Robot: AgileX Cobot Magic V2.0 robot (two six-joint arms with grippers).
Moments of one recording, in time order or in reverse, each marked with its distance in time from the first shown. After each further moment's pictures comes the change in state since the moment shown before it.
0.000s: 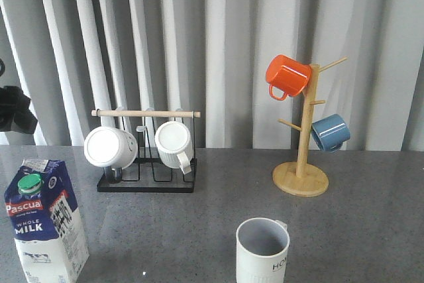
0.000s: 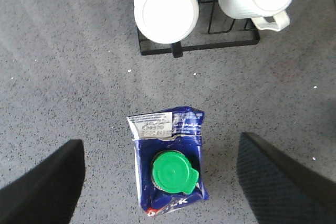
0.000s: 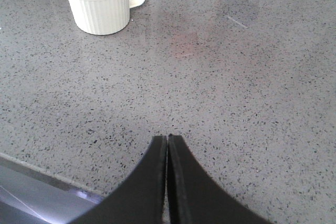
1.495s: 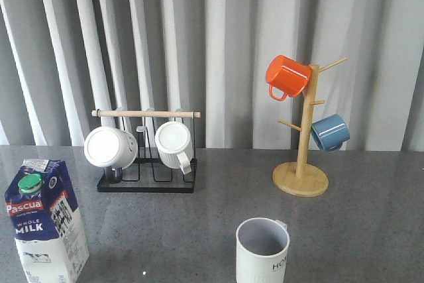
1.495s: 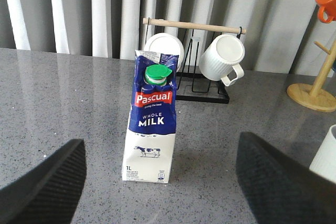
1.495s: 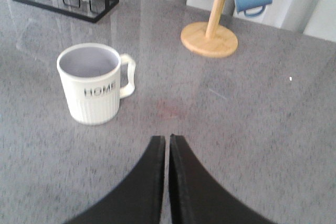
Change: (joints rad) left arm 0.000 -1.166 1.163 -0.017 -0.603 -0.115; right arm 0.000 0.203 -0.255 -0.056 -0.087 -0.006
